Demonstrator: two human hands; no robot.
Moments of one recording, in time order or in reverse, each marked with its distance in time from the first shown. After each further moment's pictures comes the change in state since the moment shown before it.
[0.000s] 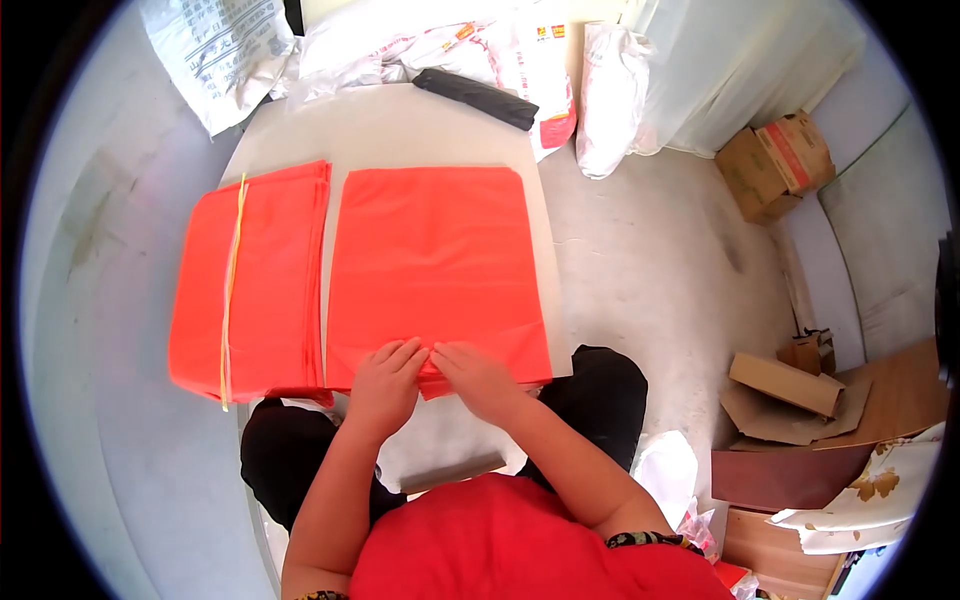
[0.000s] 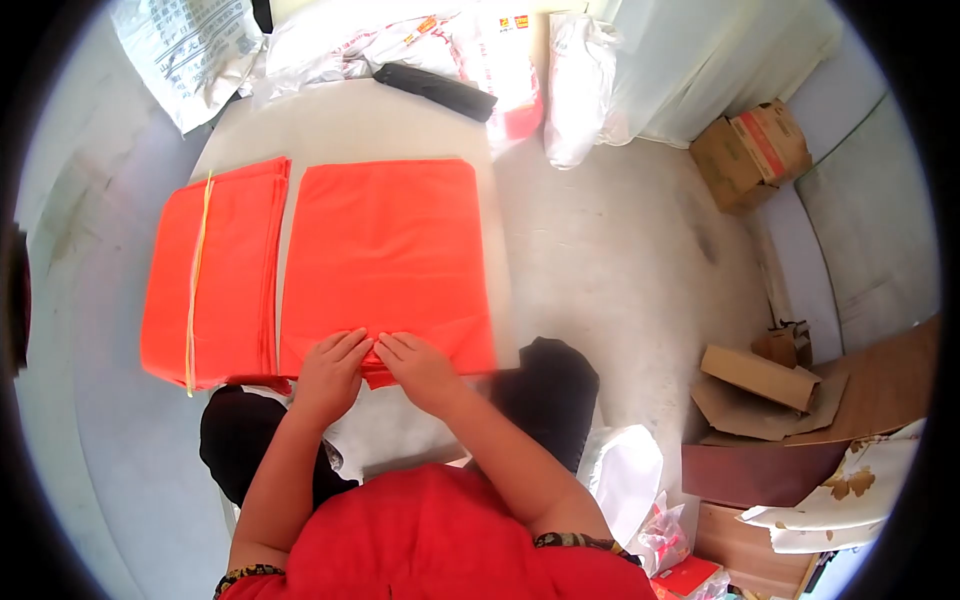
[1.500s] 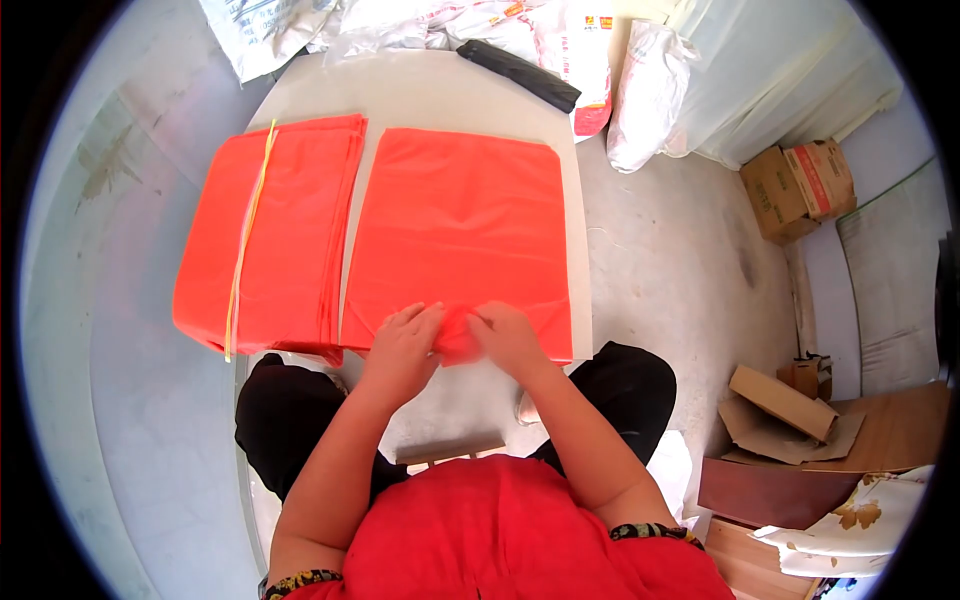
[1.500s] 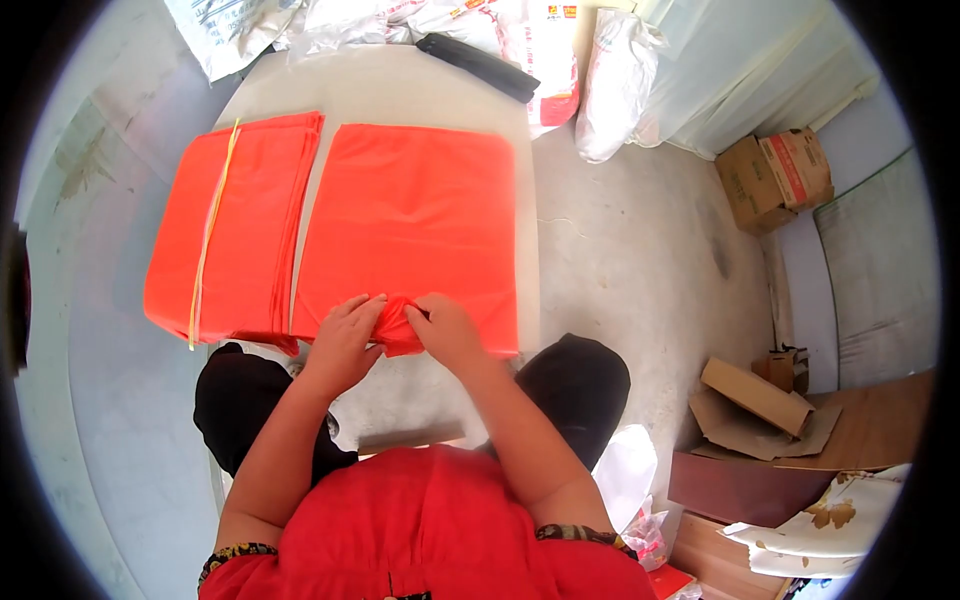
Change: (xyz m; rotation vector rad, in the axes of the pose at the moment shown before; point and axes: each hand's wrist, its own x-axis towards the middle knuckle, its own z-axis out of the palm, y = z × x) left_hand -0.010 -0.002 -0.002 -0.093 -0.097 -0.123; right_hand 0.024 0.007 -0.002 0.439 -0.067 0.572
